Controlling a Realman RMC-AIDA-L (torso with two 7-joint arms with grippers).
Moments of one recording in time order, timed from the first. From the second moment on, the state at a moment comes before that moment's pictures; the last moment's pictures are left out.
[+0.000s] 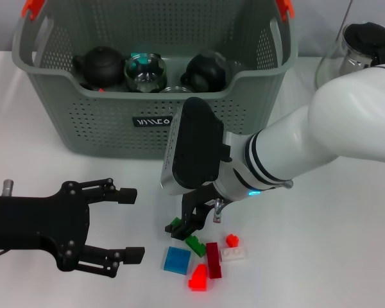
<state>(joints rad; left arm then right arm) -0.30 -2.14 0.69 1.08 2.03 1.98 -1.40 0.88 2.12 -2.06 -0.88 -2.19 -0.85 2.25</state>
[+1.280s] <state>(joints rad) -0.30 -2.14 0.69 1.08 2.03 1.99 -1.39 0.90 2.11 -2.02 -1.04 -2.39 -1.11 2.67</state>
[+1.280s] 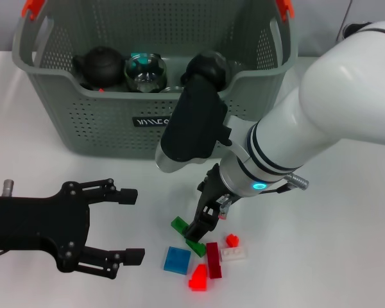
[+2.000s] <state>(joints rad) -0.31 -2.15 0.70 1.07 2.02 1.99 -1.37 0.94 2.12 -2.02 -1.06 -2.38 -1.14 2.91</state>
